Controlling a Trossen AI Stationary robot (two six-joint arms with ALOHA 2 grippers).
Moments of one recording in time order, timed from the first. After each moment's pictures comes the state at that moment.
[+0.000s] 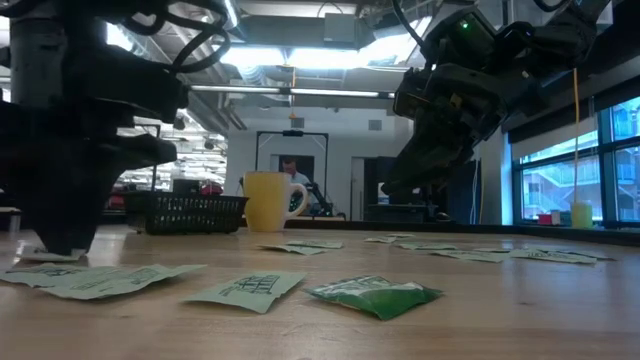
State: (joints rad) left arm -0.48 1.71 0.86 -0.55 -0.06 -0.31; right arm -0.01 1.56 0.62 0.30 -0.14 0.31
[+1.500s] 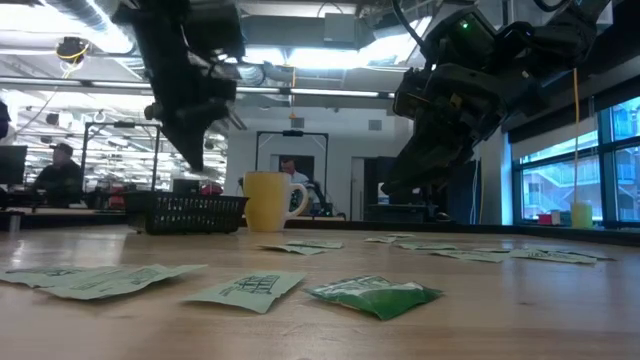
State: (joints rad) left arm 0.16 1.37 0.89 -0.80 -0.46 -0.54; right arm -0.01 1.56 0.62 0.30 -0.14 0.31
